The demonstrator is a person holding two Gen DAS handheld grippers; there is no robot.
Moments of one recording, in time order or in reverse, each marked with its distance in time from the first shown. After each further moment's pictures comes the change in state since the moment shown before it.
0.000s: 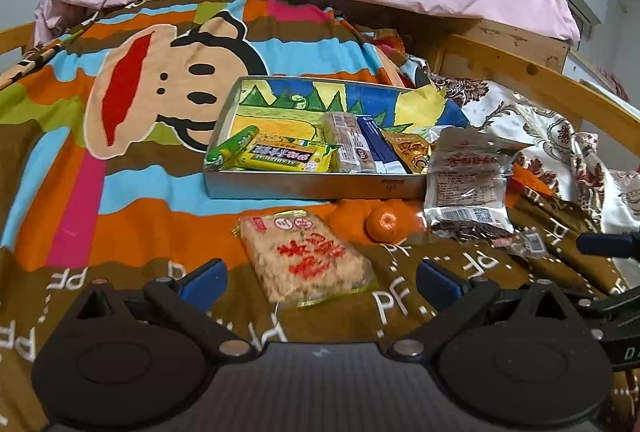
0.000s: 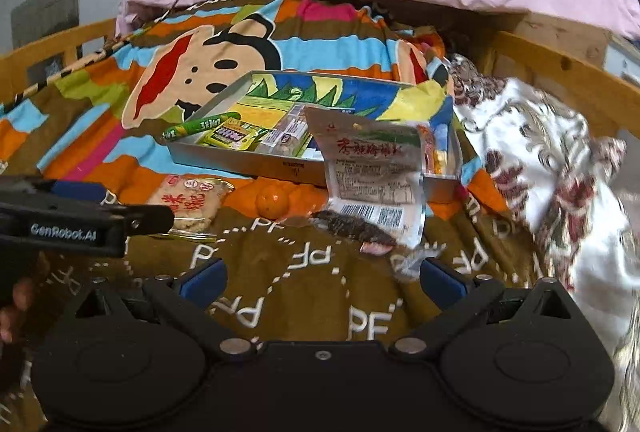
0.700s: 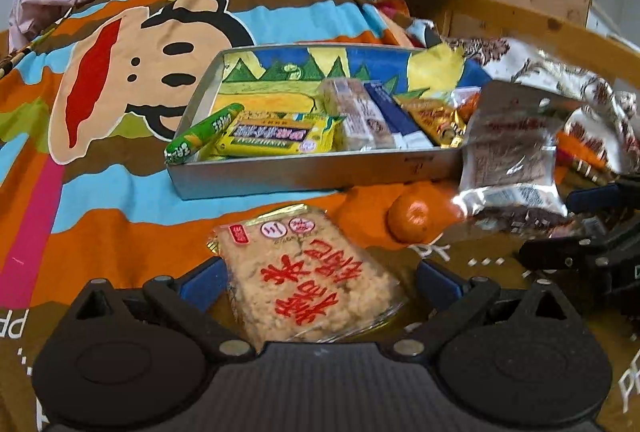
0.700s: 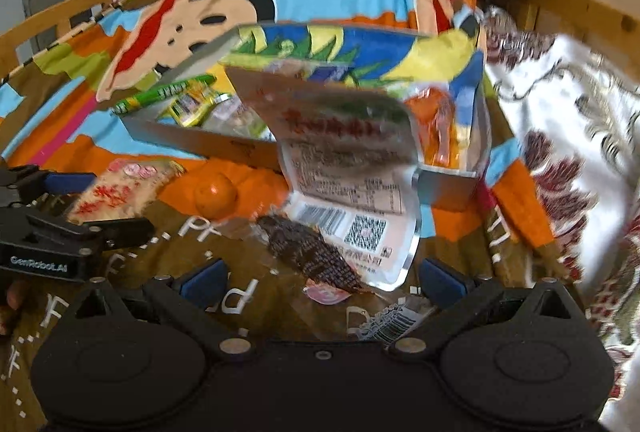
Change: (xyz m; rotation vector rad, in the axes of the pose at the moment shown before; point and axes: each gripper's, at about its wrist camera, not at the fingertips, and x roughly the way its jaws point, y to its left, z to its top) left arm 0.069 -0.007 0.001 0.073 0.069 0.044; right arm 0.094 -0.052 0.015 0.022 0.168 0.136
